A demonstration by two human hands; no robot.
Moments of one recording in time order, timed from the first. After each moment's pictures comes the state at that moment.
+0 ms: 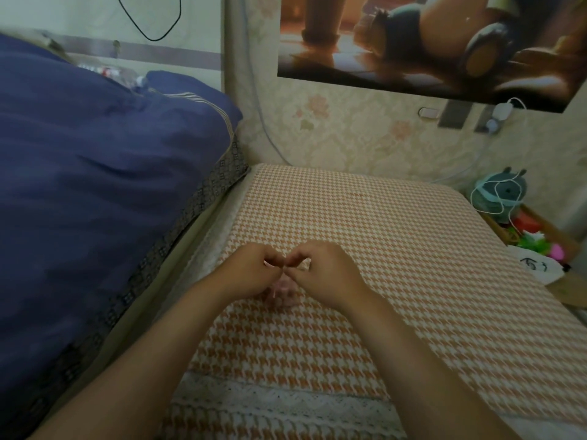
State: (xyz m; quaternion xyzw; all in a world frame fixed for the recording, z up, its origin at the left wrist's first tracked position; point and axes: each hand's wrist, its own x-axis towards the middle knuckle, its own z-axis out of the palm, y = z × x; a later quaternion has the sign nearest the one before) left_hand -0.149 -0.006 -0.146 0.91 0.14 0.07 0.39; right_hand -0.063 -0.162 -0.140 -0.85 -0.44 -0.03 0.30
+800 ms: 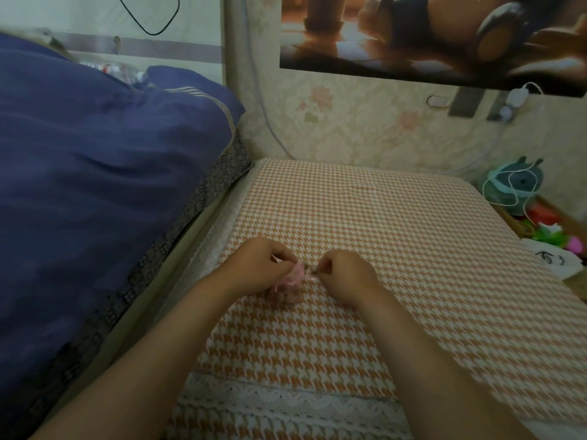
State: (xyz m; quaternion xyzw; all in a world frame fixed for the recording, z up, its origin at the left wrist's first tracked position) left_hand -0.141 -0.012 -0.144 0.92 0.13 0.10 0.35; right_hand -0.017 -0.170 -0.181 -0.93 -0.32 0.02 0.18
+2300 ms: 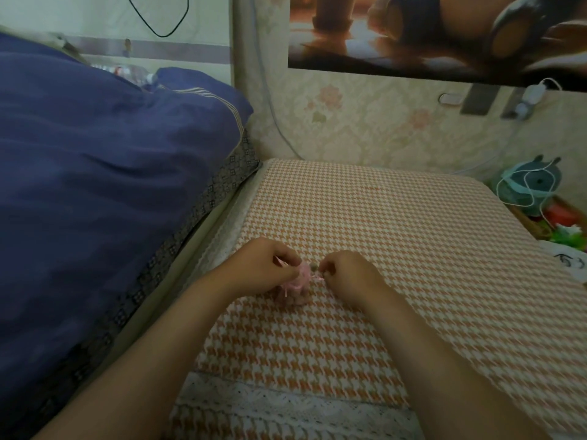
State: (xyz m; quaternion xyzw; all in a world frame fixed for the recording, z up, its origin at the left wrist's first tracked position) left_hand -0.151 -0.004 -0.139 0.91 0.11 0.08 0.38; right_hand -0.017 -0.161 -0.182 -0.92 -0.35 0.04 0.17
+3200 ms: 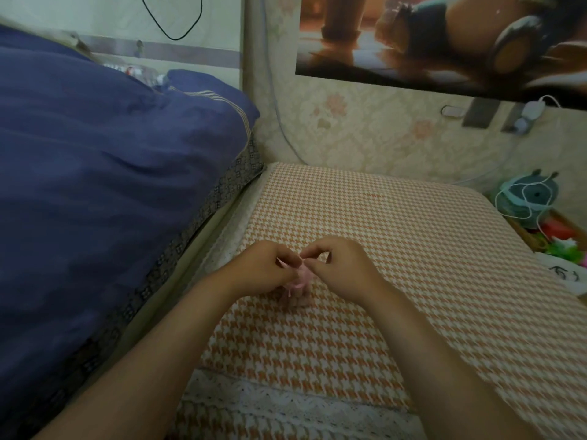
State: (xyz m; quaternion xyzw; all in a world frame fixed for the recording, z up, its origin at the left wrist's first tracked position) left_hand -0.151 0.004 -0.144 0.90 0.12 0.06 0.41; right_hand -0.047 -0.155 -0.138 -0.83 -0.43 0.03 0.34
